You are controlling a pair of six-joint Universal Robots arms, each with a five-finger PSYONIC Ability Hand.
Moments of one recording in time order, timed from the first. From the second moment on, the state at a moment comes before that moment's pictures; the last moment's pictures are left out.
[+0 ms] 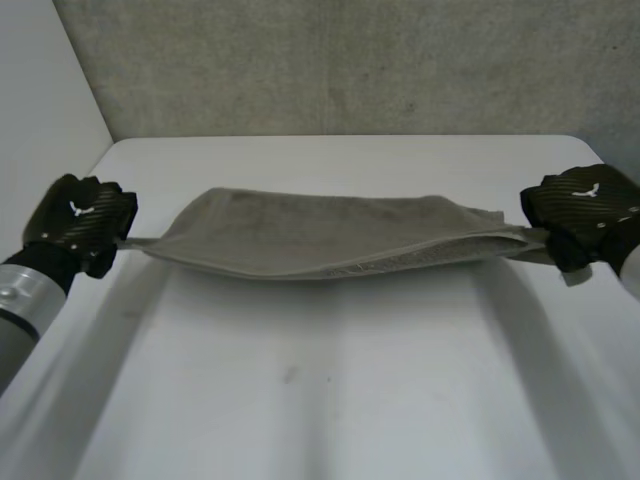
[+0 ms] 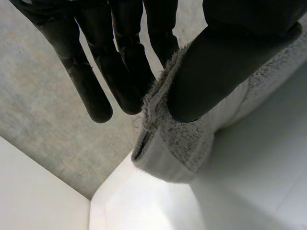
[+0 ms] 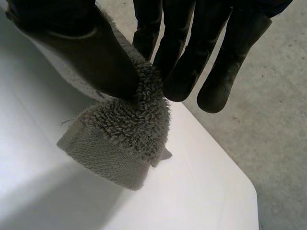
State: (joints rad) left arm 4.72 -1.58 -2.03 3.59 -1.16 3.65; right arm 1.67 -1.57 1.71 0.12 1.26 2.56; left_hand 1.18 1.22 1.22 1.22 1.02; right_hand 1.32 1.31 1.33 1.34 1.16
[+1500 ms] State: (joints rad) left arm 4.52 -2.27 -1.36 3.33 -1.33 3.65; right arm 1.69 -0.82 1.00 0.28 1.43 2.53; left_hand 0.24 0.24 0.24 0.24 0.08; right_hand 0.25 0.26 0.25 0.26 0.05
